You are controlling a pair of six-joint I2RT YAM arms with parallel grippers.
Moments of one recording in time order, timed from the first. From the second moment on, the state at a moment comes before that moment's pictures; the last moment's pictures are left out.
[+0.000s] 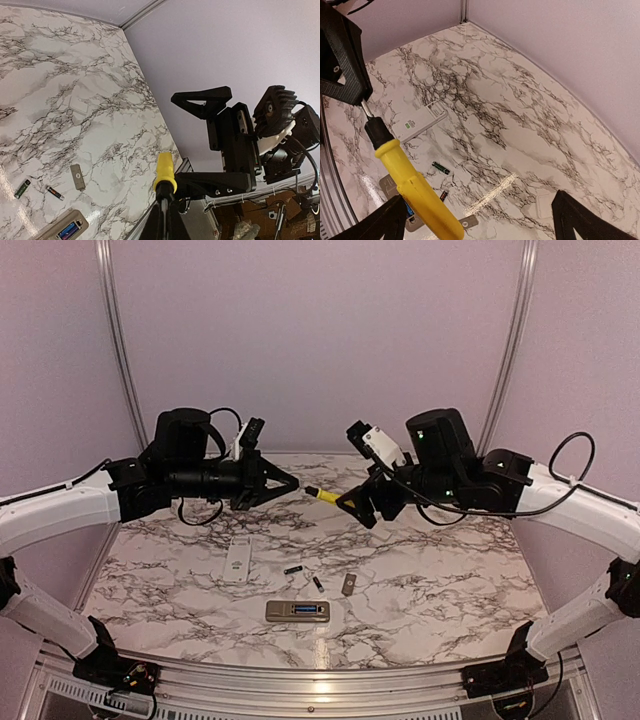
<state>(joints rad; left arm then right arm) -0.81 1.37 1.13 -0.06 0.45 -0.89 0.90 1.35 1.25 -0.45 0.05 -0.06</state>
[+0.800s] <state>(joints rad) -0.77 1.33 1.09 0.13 0.44 -0.94 0.58 1.37 1.30 -0.34 -0.39 0.57</state>
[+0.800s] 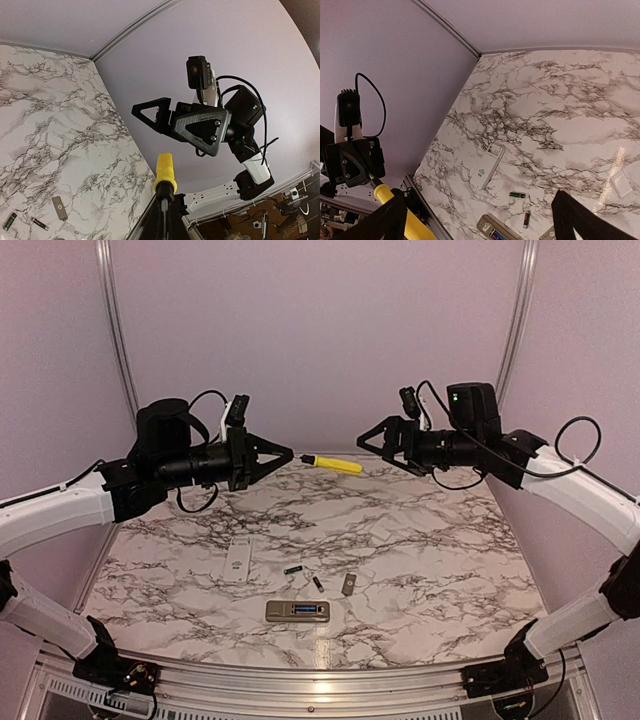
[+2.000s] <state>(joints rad) -0.77 1.41 1.10 0.51 0.53 -1.15 0.62 1.33 1.14 0.26 -0.82 1.08</state>
